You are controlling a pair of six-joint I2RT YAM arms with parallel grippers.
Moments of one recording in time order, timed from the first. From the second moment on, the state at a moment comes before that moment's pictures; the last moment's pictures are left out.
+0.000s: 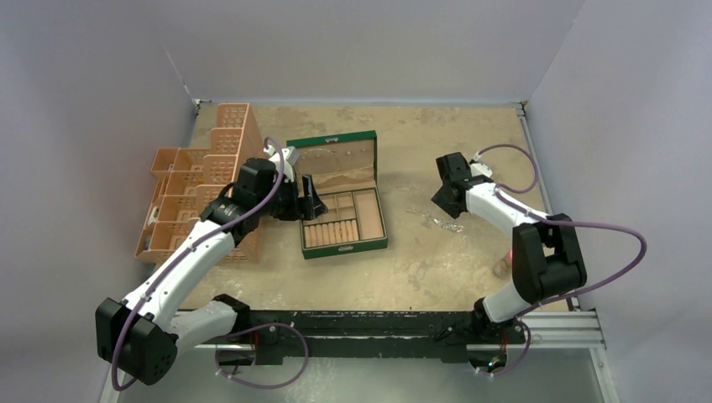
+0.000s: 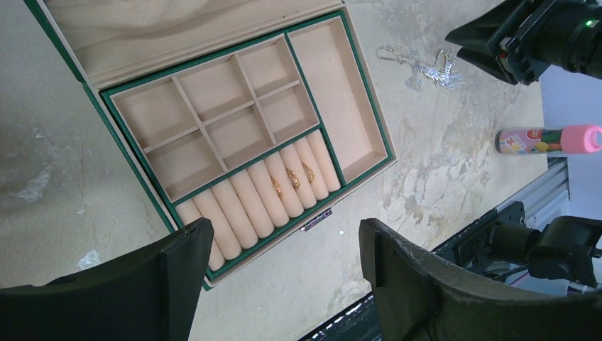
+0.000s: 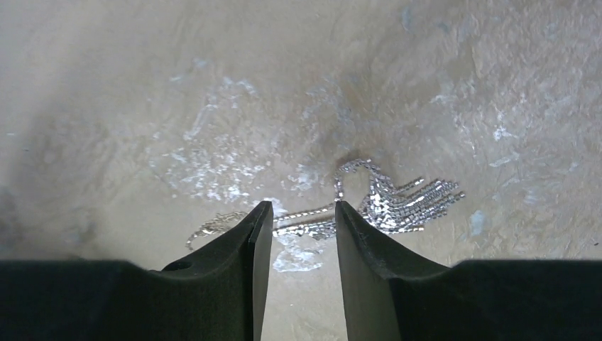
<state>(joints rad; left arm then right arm) -0.43 1.07 0.89 -0.48 0.26 -0.47 0.28 1.54 0.94 -0.49 0.34 0.96</state>
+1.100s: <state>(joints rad) -0.43 1.07 0.89 -0.48 0.26 -0.47 0.28 1.66 0.93 -0.50 0.40 1.04</state>
